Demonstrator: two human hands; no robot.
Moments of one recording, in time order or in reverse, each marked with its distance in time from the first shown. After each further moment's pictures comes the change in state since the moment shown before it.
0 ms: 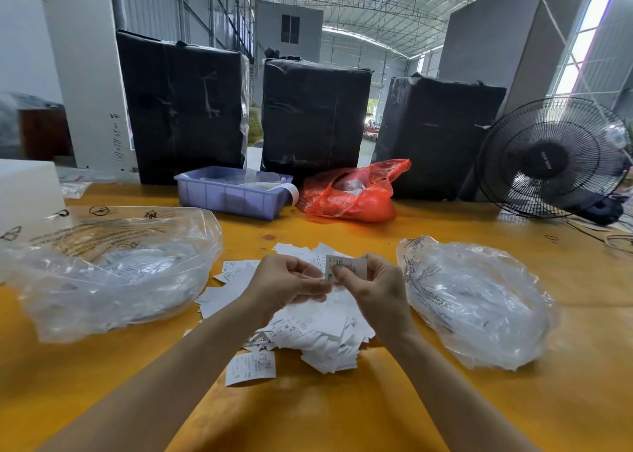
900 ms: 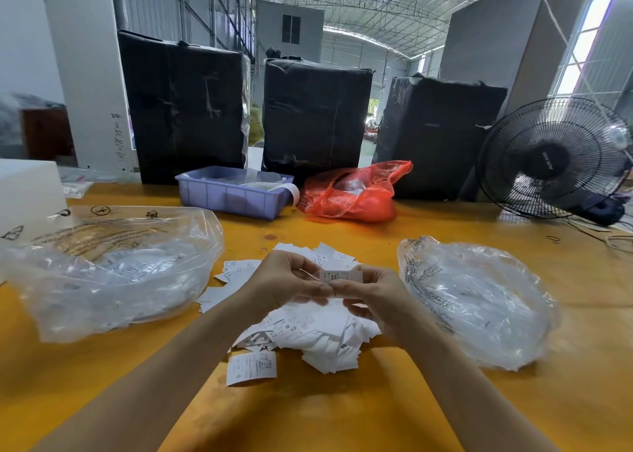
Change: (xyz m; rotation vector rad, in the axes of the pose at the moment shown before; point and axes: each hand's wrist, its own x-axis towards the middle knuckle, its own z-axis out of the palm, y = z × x) left_hand -0.001 0.007 -0.005 0.139 -0.107 0.032; right_hand 0.008 0.003 -0.016 0.160 -0.323 0.395
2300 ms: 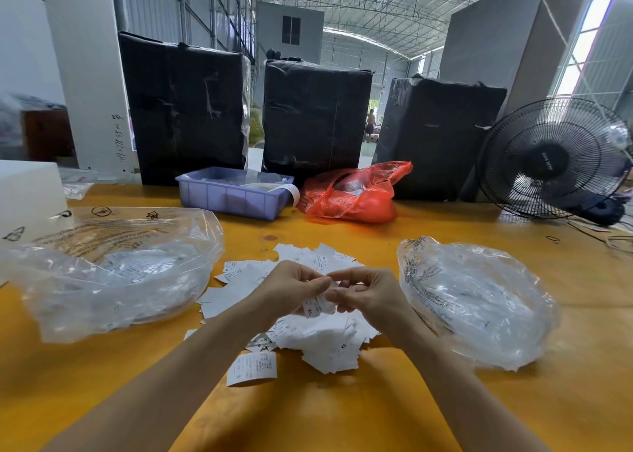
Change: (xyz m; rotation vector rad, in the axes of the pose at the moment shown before) left_hand 0.004 -0.011 0.011 0.034 0.000 -0.026; right_hand -0.002 0.002 0.003 -0.197 -0.002 -0.229
